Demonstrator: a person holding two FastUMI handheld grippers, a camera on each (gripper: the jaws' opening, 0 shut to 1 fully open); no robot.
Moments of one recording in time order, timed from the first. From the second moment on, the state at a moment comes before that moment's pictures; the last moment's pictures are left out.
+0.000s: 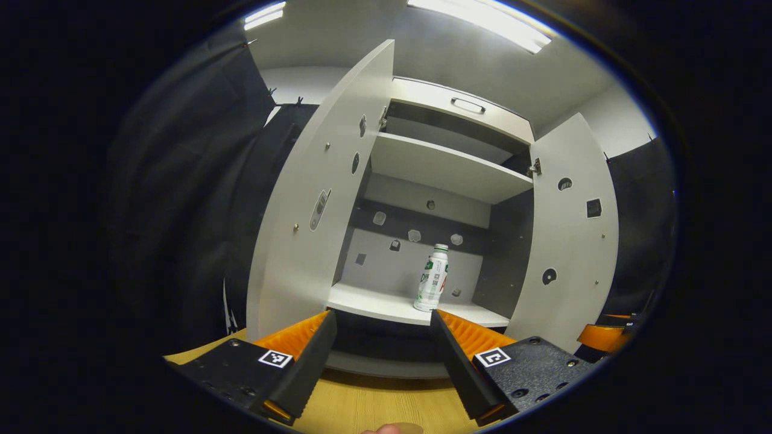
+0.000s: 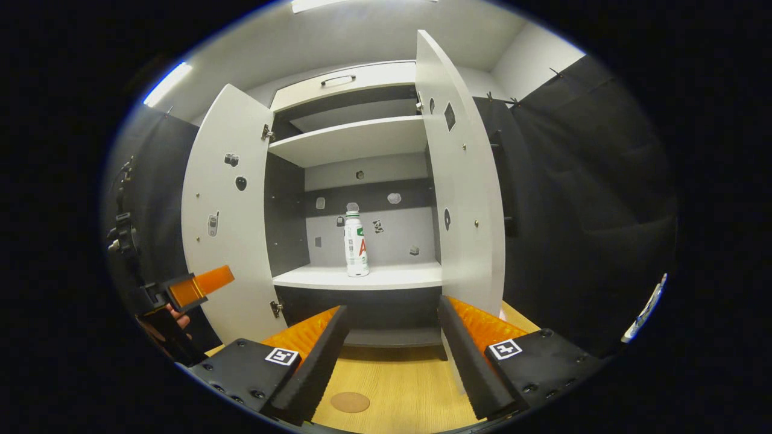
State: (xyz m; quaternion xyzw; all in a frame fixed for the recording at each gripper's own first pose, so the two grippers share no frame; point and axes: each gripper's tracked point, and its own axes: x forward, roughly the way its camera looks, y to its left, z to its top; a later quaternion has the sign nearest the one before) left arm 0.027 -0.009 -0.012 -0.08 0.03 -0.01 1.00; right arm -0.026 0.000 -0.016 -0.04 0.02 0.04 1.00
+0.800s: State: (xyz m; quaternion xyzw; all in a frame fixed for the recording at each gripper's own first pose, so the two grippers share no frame) left arm 0.001 -0.041 -0.041 -0.11 0.05 -0.04 0.99; right arm -0.041 -0.106 0.083 0.00 -0.09 -0.07 0.99
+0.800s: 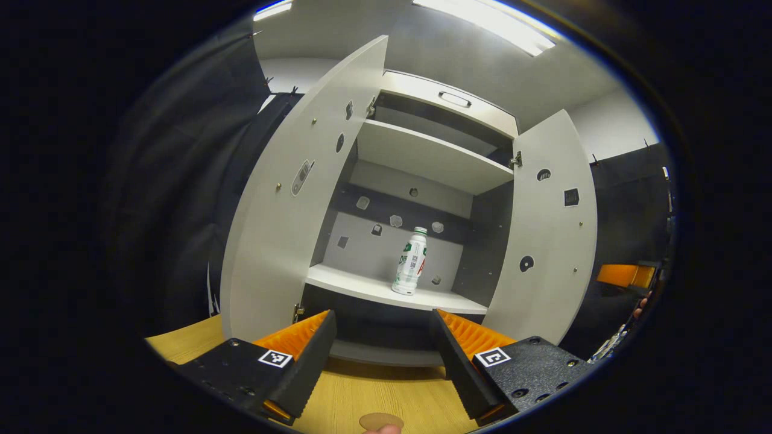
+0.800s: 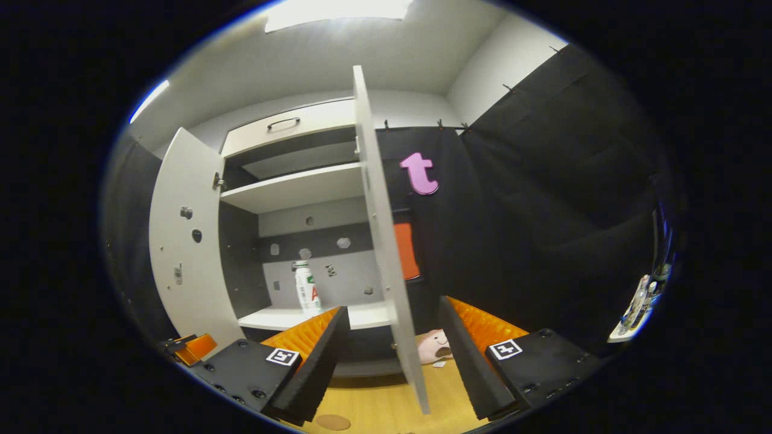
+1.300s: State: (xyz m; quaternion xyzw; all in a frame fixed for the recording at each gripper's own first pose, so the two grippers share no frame) left arm -0.012 -0.028 -0.037 -0.10 0.05 -0.03 0.99; right arm 0.006 -0.193 0.160 -0.03 -0.10 -0.13 0.99
